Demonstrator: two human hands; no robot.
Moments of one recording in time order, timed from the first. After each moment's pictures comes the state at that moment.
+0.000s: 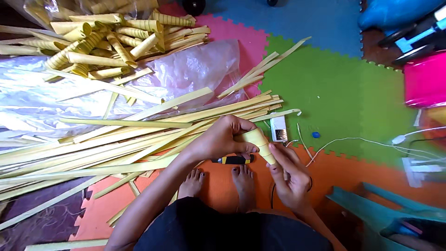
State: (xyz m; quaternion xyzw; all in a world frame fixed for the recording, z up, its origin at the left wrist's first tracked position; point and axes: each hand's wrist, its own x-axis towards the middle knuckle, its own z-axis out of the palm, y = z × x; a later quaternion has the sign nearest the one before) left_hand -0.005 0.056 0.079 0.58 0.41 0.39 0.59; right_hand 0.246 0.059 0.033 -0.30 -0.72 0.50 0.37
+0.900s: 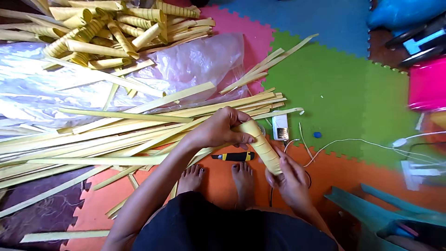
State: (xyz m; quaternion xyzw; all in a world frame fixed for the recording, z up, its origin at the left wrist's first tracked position) left_hand 0.002 0.047 0.067 0.55 0.47 0.39 0.57; right_hand 0.261 0.047 0.024 -0.36 -0.58 0.65 0.34
